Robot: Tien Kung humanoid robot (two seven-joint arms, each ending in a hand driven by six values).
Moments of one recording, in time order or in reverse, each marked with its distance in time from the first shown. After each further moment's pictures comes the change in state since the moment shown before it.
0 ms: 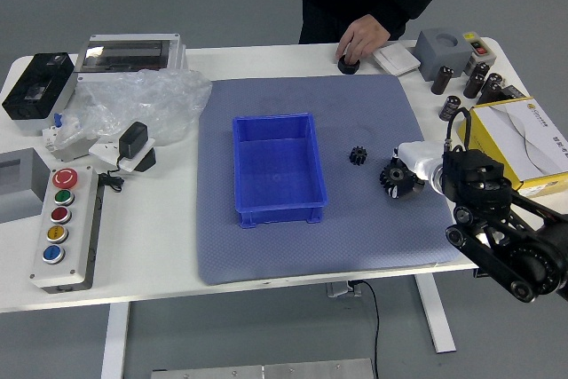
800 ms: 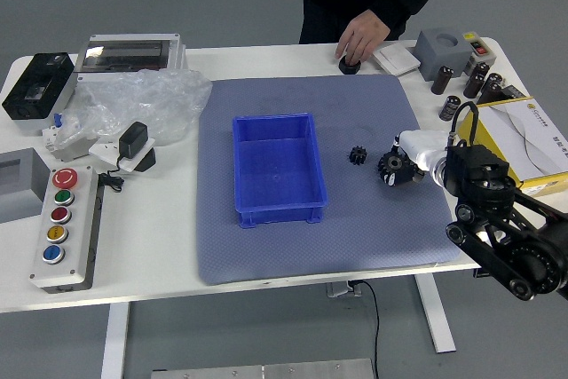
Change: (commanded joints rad) left arm 0.000 -0.001 -0.001 0.000 -0.001 0.000 -0.001; right arm -0.006 0.000 0.038 0.013 -0.028 -0.061 0.012
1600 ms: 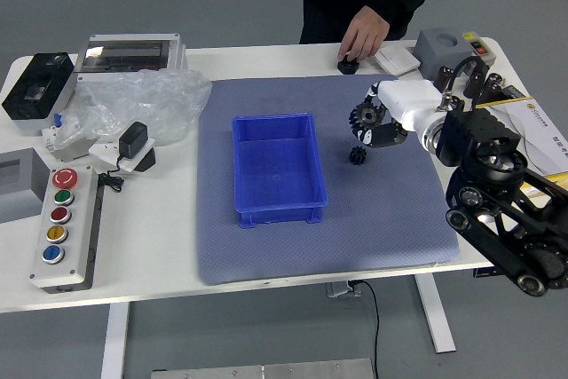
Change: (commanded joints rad) left arm 0.001 0.004 -0.002 0.000 0.001 0.000 -0.001; right arm 0.040 0.025 0.073 0.289 -0.010 0.038 -0.046
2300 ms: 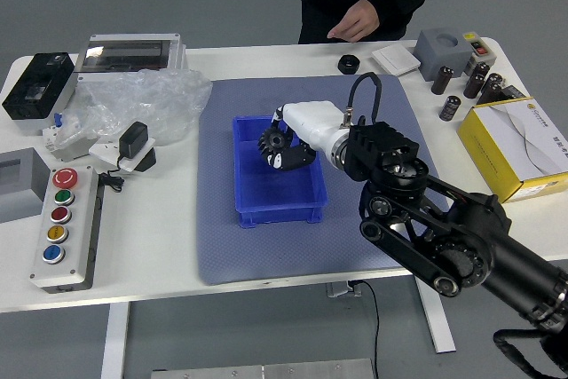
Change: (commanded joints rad) left arm 0.001 -0.006 0.001 0.000 0.016 0.000 0.006; right arm 0.086 0.261 -0.134 -0.190 0.038 -0.002 0.020
